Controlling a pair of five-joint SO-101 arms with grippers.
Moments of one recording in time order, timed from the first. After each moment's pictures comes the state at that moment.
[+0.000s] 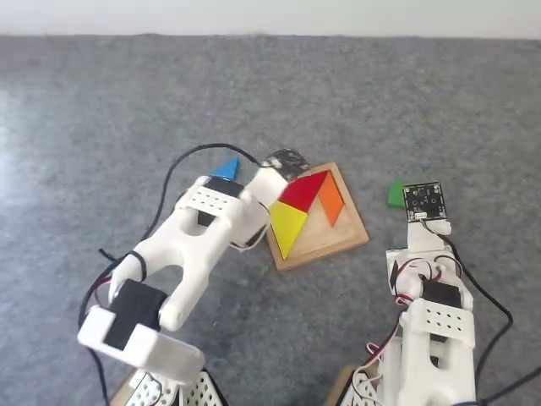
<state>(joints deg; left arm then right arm) 13.4 4.1 35.7 57.3 -20.4 9.0 -54.5 82.6 36.8 17.4</state>
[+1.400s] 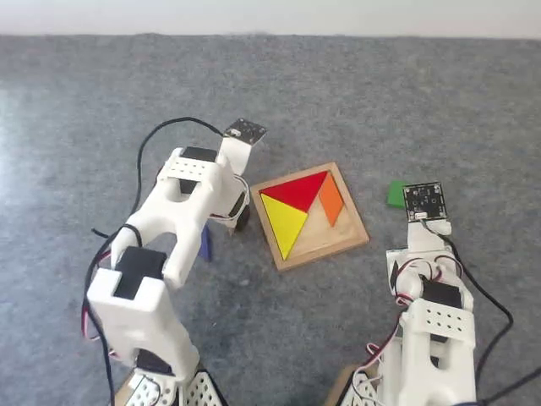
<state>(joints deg) 4.3 18.2 19.1 64.6 -11.2 9.0 -54.5 82.6 36.8 17.4</state>
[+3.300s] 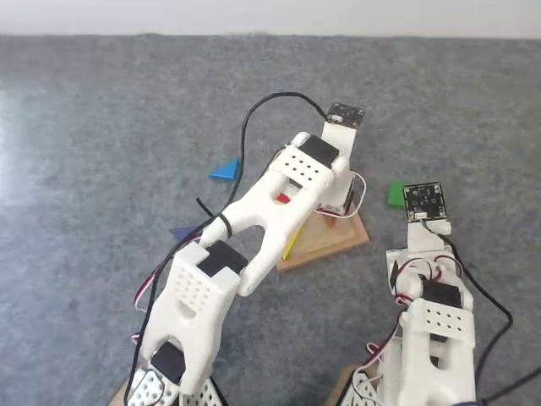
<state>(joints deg) 30.8 37.3 -20.7 79.3 22.8 9.1 -54.5 82.6 36.8 17.4</state>
